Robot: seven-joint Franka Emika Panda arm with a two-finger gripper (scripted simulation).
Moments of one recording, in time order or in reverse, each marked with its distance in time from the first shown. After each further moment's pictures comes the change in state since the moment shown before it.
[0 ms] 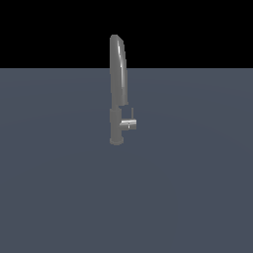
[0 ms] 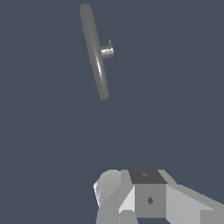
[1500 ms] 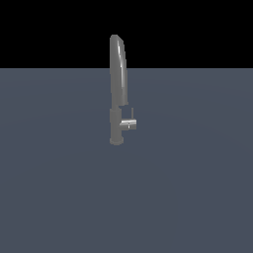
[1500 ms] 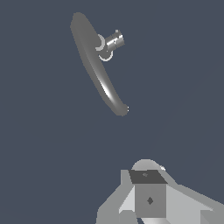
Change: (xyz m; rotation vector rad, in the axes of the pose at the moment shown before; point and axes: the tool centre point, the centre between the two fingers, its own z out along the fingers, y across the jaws) arm 0.097 -0.013 0.030 0.199 -0.253 0.197
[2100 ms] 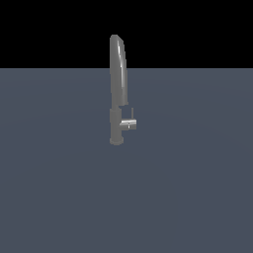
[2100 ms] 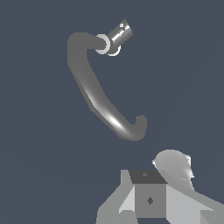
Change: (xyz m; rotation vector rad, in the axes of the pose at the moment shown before) arm 0.072 -0.010 0.019 0.148 -0.186 0.144
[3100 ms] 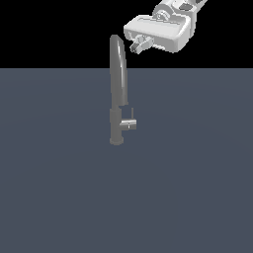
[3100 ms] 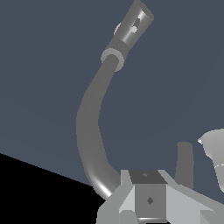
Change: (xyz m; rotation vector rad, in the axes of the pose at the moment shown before) arm 0.125 -0.014 0.042 0.270 -0.337 0.255
